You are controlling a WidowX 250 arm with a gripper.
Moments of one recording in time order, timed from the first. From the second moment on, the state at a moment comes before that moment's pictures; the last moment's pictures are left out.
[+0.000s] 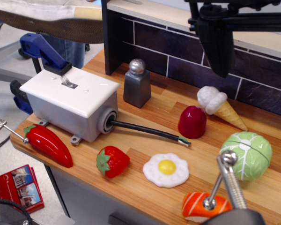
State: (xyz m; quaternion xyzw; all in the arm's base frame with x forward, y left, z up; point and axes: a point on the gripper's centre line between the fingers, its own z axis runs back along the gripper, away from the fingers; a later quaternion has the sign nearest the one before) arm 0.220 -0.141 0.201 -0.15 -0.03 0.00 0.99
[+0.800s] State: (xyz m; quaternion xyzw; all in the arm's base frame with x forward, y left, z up) arm 0.233 -0.042 0.182 -0.12 -0.01 0.04 0.99
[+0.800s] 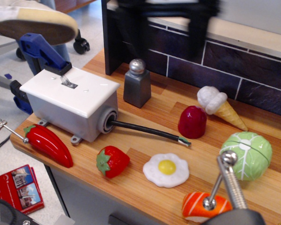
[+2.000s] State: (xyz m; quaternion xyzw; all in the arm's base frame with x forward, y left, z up) arm 0.232 0.067 0.136 -0.09 -0.01 0.03 1.00
